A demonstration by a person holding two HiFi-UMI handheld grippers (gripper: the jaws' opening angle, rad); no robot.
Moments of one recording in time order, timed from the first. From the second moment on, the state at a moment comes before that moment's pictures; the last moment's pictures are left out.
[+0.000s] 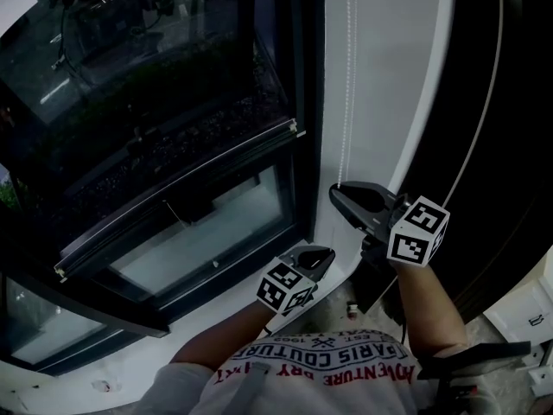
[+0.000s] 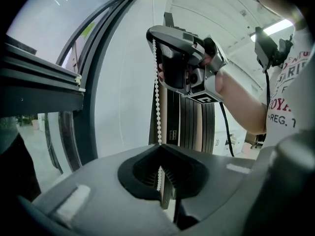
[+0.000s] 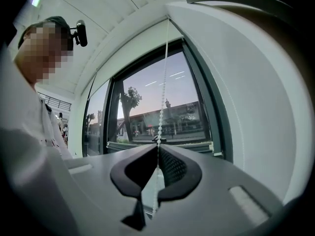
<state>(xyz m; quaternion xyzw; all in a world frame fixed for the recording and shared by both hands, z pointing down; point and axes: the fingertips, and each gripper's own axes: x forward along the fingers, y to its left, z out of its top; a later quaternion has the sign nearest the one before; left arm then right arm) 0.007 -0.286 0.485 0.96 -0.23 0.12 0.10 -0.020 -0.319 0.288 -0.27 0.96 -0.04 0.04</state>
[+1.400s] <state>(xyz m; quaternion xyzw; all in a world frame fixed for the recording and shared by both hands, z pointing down) -0.042 -0.288 0.566 0.94 -0.26 0.16 0.15 -0.044 -0.311 0.445 -0.25 0.96 -0.13 -0.05</state>
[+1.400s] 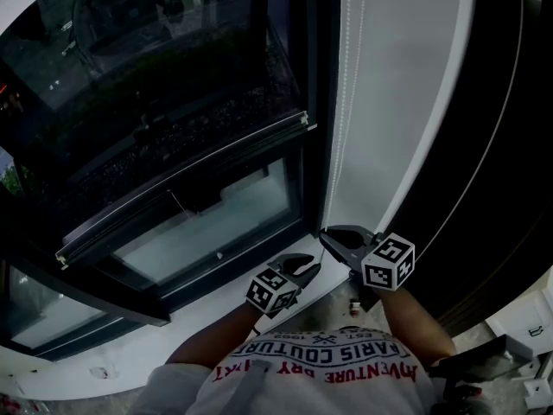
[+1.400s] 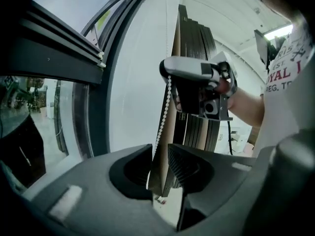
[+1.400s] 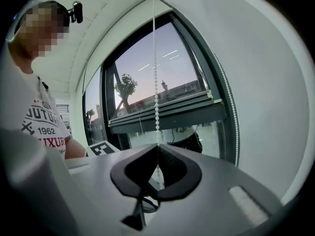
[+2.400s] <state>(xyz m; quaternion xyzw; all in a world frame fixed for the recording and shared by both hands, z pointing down) -0.020 -0.333 0.273 0.98 -0.18 -0.02 -0.01 -0.048 -0.306 0.446 -0.25 0.96 -0.11 -0.06</state>
